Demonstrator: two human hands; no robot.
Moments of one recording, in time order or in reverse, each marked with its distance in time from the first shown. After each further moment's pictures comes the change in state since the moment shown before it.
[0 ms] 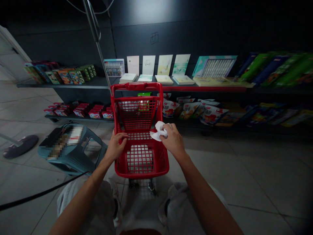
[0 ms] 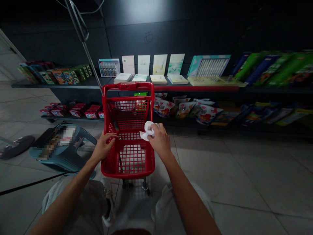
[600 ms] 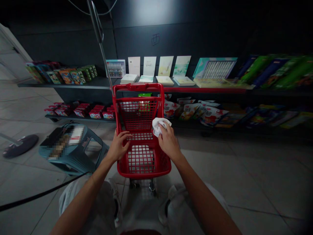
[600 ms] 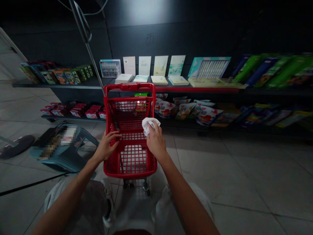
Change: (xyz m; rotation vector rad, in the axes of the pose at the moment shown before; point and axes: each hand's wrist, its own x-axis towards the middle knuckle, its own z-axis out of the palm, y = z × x) left_hand -0.002 -0.001 0.000 0.104 -0.082 0.085; right_hand -0.003 -0.010 0.024 -0.007 -0.022 -0.089
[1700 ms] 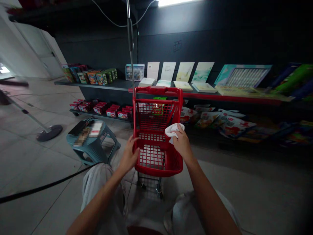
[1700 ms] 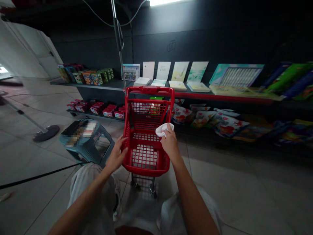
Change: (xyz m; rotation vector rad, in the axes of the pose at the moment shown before) left_hand -0.073 0.028 -0.005 -0.258 0.214 -0.233; right_hand 0.015 0.024 0.036 0.171 0.040 -0.042
